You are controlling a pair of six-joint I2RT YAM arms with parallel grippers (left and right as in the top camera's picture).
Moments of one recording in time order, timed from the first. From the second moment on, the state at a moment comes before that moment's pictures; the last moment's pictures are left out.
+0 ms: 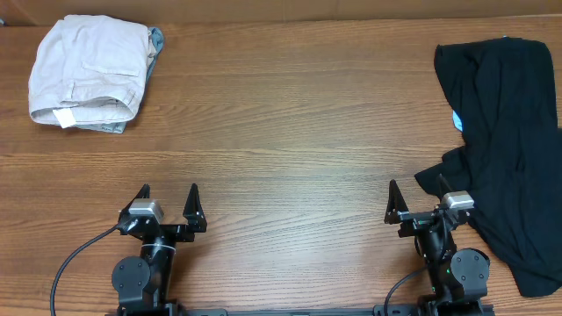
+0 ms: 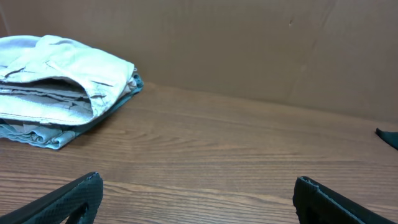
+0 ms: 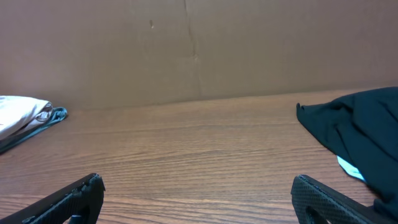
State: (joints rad) left arm 0.11 0.01 0.01 -0.06 0.18 -0.21; right arm 0.10 0.01 0.02 -0.04 -0.06 0.15
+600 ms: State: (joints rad) left arm 0.11 0.01 0.01 -0.06 0.17 -0.21; right arm 0.10 0.01 0.02 -0.04 -0.06 0.15
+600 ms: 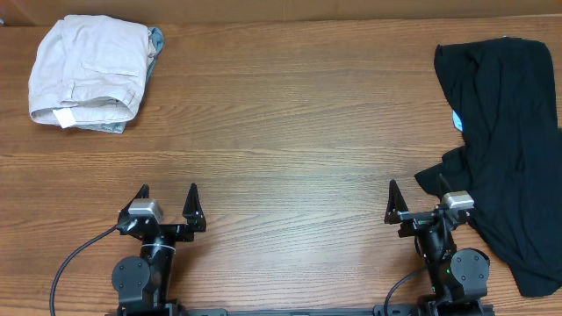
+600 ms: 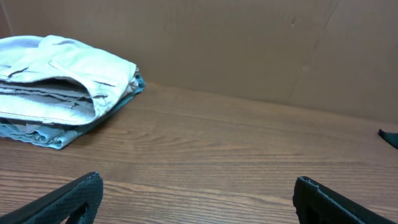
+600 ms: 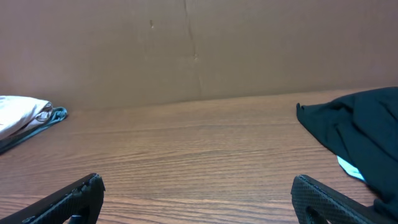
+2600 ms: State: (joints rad) left arm 0.11 1.21 1.20 -0.79 0.37 -0.05; right arm 0.10 1.20 1.32 -0.73 -0.09 0.12
